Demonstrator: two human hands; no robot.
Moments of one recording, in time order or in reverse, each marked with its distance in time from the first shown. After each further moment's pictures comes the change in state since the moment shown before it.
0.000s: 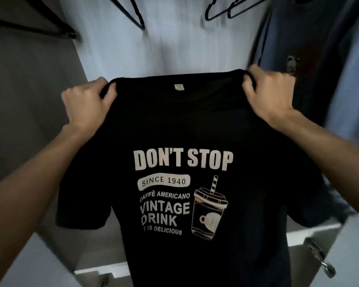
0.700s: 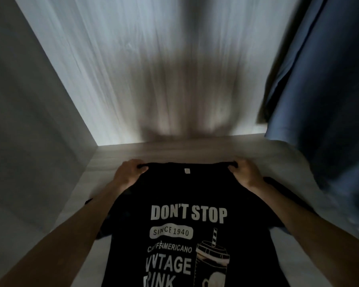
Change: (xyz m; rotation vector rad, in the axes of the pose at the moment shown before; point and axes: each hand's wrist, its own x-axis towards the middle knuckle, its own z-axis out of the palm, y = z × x) left_hand -0.239 0.025 0.258 -0.238 -1.302 -0.621; right_hand -0.227 0.084 0.293 0.410 -1.133 0.510
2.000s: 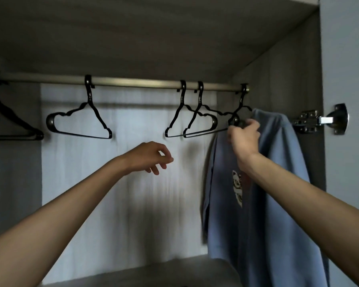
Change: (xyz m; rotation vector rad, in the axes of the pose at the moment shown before) left_hand -0.207 0.350 -0.300 -0.203 0.125 0.761; right_hand -0.193 -0.241 -0.424 0.856 0.937 -0.250
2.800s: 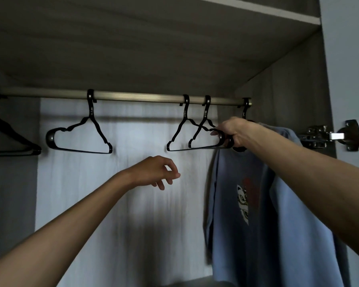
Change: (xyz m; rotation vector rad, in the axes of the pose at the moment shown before) left_hand 0.018 -0.006 -0.006 0.012 -0.060 0.058; right_hand 0.060 -0.058 0.047 -0.271 -0.412 0.264
